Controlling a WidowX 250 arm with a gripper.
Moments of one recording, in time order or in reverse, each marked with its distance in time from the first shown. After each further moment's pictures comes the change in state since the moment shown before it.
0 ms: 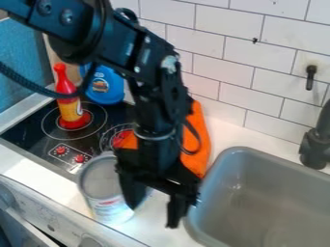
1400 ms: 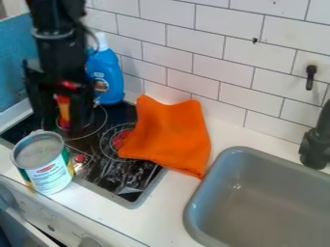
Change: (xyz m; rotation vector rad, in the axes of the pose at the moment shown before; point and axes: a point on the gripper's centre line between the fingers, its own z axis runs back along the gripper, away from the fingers) arm 0.013 0.121 0.072 0.089 -0.041 0.069
